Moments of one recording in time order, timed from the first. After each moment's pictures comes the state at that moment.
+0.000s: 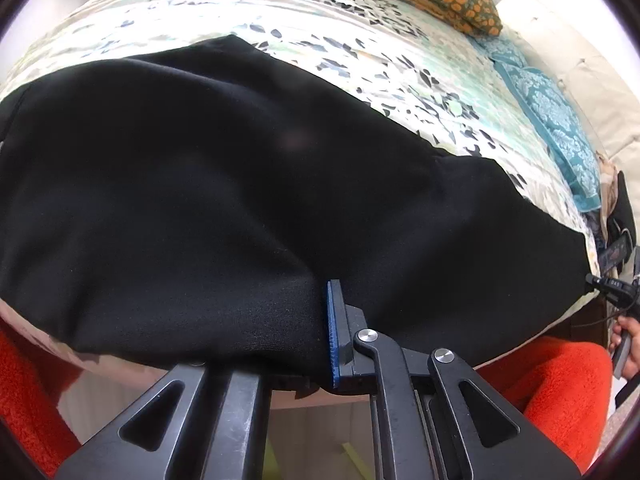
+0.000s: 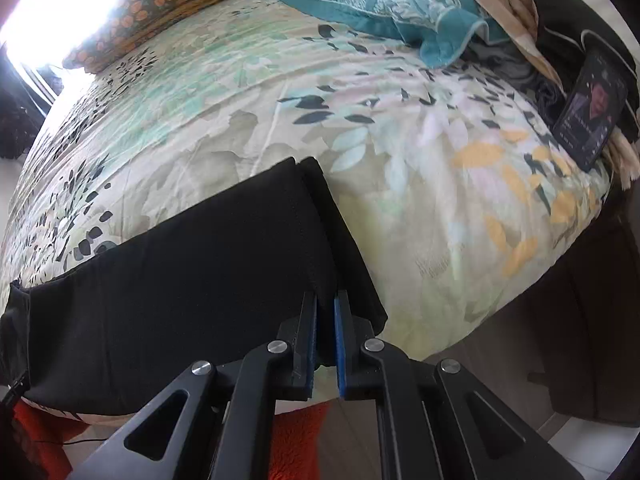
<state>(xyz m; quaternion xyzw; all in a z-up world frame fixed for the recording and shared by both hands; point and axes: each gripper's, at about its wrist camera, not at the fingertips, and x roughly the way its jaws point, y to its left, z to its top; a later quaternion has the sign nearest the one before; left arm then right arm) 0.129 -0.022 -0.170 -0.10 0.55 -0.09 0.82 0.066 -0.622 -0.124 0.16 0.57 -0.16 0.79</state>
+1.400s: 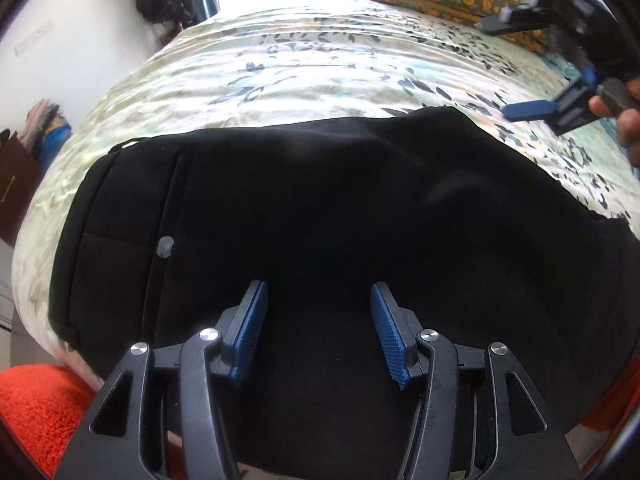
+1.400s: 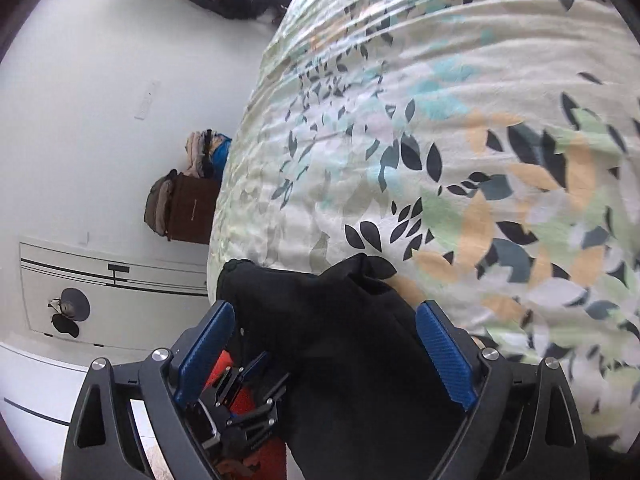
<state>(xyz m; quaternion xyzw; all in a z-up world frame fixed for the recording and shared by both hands) 0.160 0.110 -0.173 0.00 0.50 0.05 0.86 0.354 -0.077 -0.143 0.24 0.64 0.35 0.64</state>
